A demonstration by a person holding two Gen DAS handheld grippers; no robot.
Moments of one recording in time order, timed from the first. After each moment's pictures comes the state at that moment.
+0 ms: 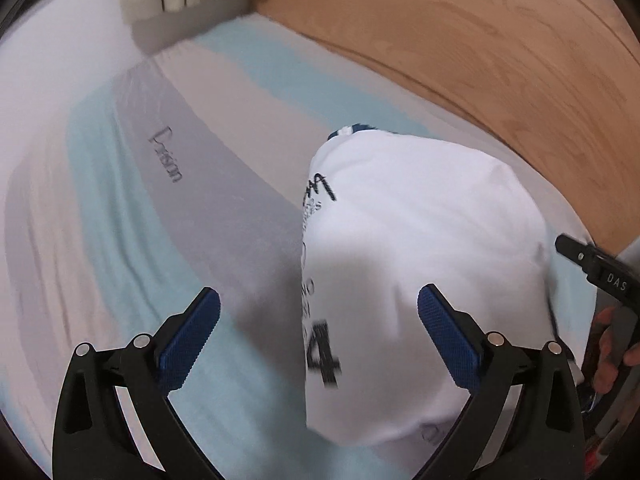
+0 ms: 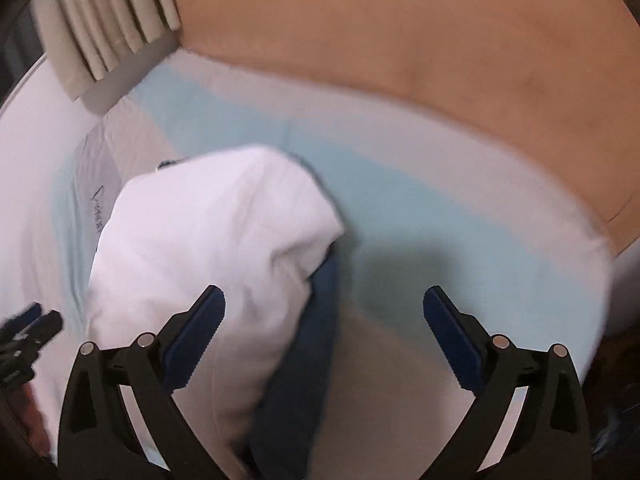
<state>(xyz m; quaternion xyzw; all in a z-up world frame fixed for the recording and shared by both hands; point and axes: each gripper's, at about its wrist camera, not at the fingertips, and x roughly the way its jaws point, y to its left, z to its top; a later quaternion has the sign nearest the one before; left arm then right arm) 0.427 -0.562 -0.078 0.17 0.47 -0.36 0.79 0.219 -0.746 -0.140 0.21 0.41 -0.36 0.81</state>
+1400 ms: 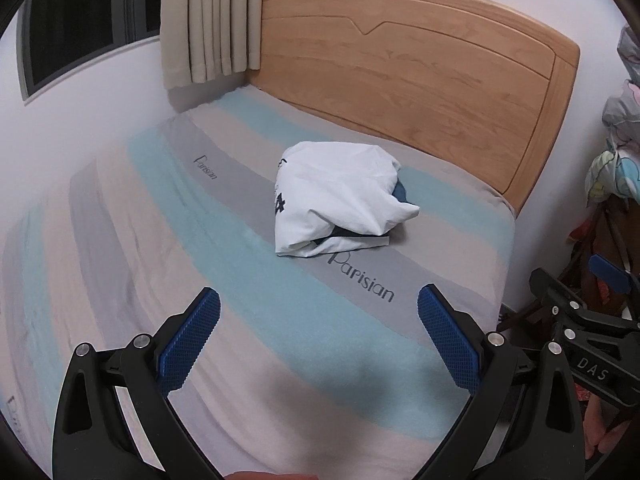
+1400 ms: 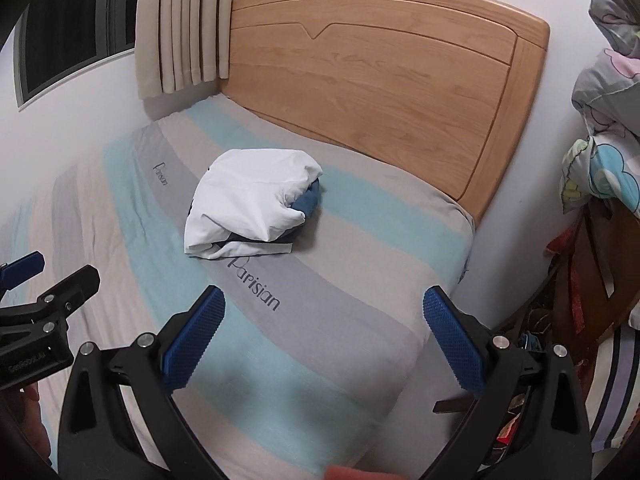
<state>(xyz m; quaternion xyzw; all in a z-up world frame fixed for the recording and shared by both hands) 0.158 -0.364 0.046 0.15 0.37 -0.40 0.83 0.008 -0.494 0.049 0.13 0.35 -0.41 0.83</state>
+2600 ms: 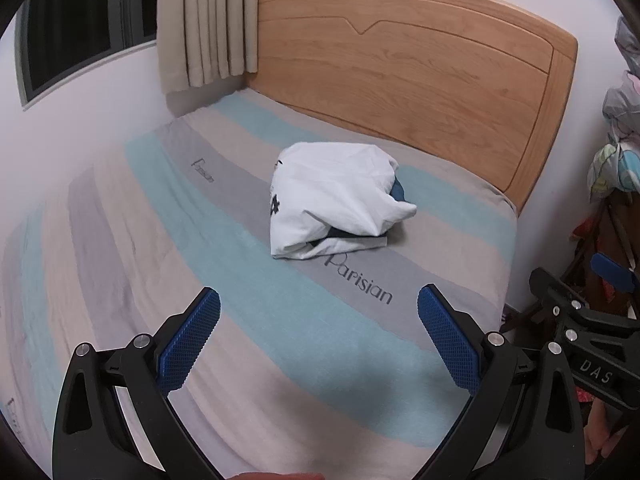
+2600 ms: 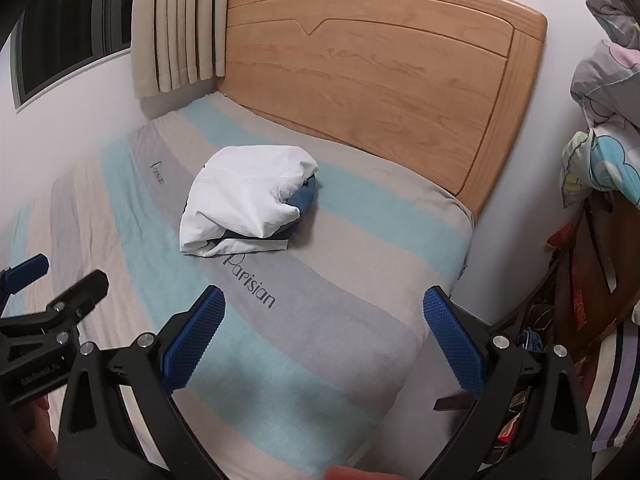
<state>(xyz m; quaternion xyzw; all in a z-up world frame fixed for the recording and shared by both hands) 0.154 -0.375 0.039 0.16 0.36 -0.40 0.83 -0.002 -0.488 0.045 0.14 0.35 -0.41 0.83</state>
